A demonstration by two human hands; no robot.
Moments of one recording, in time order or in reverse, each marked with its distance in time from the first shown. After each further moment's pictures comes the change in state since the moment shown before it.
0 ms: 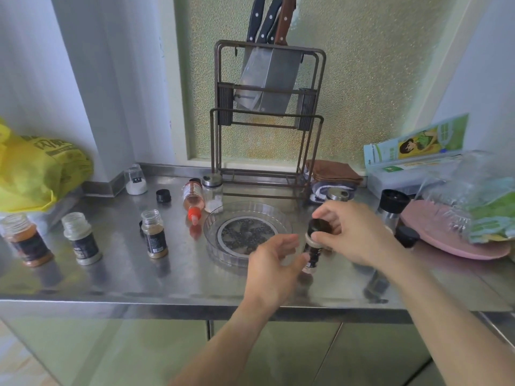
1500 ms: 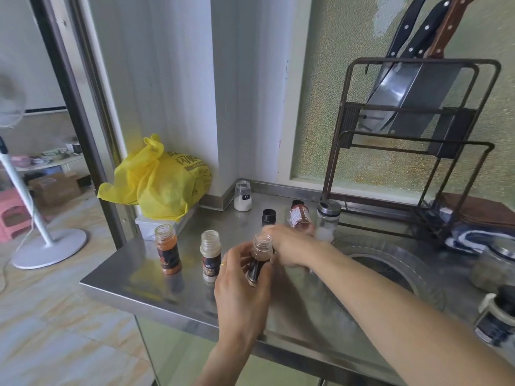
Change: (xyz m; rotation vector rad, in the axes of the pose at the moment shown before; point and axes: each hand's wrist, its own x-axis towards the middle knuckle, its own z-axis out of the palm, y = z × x) left_hand 0.004 -0.077 -0.228 0.270 0.722 0.101; right_hand 0.169 -0.235 0.215 -0.200 -0.451 -0.542
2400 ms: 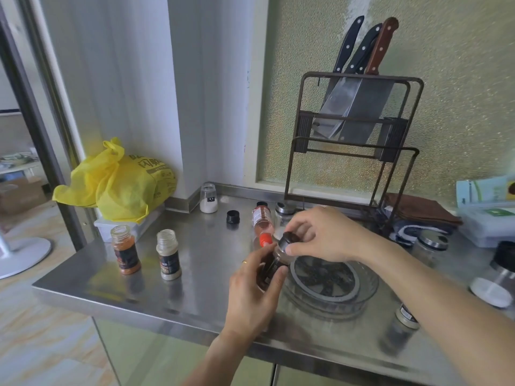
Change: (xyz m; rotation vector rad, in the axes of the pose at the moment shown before) left_hand -0.040 0.037 0.061 -0.194 -0.254 0.196; right_hand -0.159 0.050 -0.086 0.372 0.177 0.140
